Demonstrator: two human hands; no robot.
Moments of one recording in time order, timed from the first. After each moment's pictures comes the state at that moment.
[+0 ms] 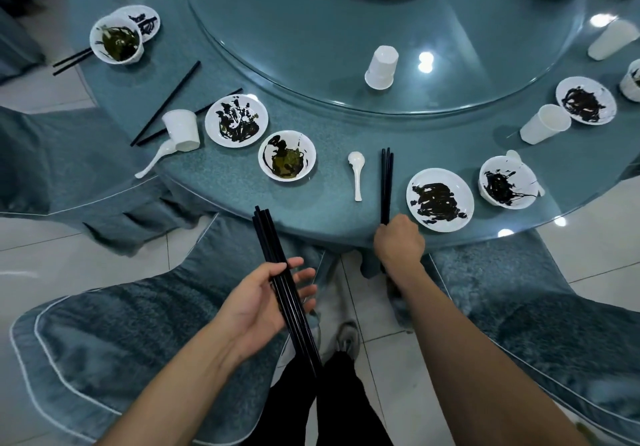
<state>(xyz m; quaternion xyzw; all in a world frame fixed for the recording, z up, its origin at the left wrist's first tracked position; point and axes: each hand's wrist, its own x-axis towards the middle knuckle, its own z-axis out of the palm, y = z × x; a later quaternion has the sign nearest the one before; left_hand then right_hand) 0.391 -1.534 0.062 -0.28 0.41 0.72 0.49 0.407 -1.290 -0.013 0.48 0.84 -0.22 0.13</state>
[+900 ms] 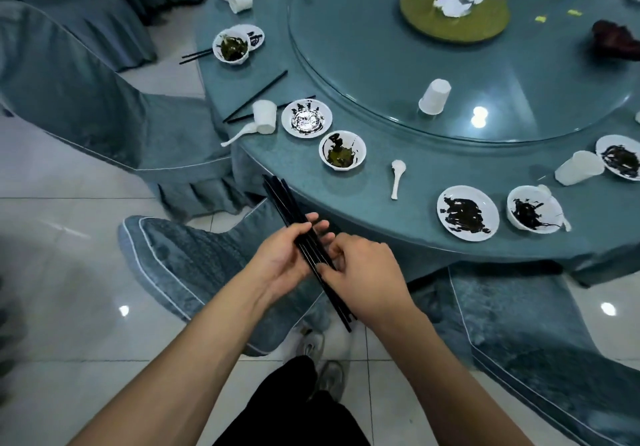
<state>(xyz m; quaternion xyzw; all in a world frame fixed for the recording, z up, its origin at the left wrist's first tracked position) 0.430 -1.553 0.105 -0.27 0.42 0.80 0.34 0.495 -1.423 0.142 0.05 0.96 -0.26 0.11</state>
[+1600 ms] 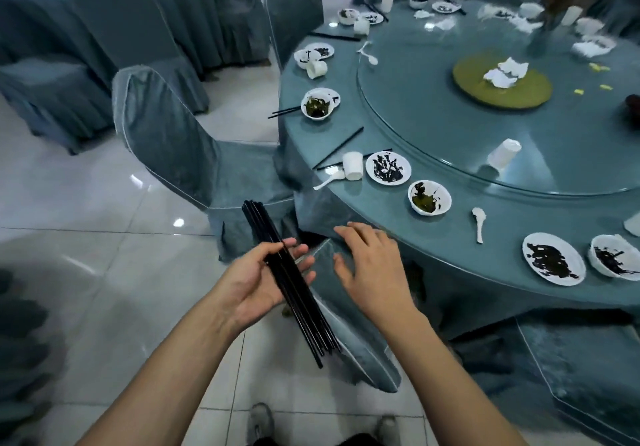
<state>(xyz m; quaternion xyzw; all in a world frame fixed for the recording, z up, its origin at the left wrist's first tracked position) 0.390 -1.824 0.167 -0.25 0.38 0.83 0.32 0.424 -1.630 0.140 0.00 0.98 -0.19 -0.11</state>
